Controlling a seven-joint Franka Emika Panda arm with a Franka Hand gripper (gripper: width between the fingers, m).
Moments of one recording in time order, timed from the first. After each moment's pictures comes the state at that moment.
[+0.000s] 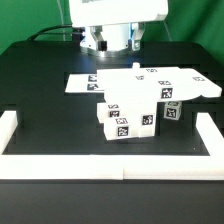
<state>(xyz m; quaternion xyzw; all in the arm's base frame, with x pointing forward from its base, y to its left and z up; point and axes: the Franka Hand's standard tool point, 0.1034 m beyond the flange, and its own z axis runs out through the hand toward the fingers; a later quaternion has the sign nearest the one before) 0.505 -0.015 0.139 -0.92 0.37 -0.11 0.07</state>
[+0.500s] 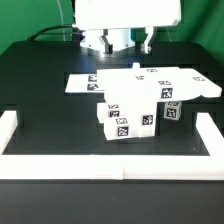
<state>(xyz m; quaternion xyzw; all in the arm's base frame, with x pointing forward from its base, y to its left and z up) 0.492 -0.001 0.127 -0.96 0.25 -0.13 0.04</state>
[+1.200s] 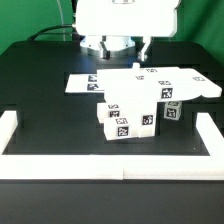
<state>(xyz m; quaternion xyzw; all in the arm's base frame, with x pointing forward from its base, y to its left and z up) 0.468 -0.001 0.107 -0.96 0.23 -0.14 0.01</state>
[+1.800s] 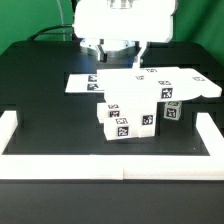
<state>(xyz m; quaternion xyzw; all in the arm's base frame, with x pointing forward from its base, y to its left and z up) 0.458 -0.006 0.097 -0.96 0.24 -0.14 0.00</state>
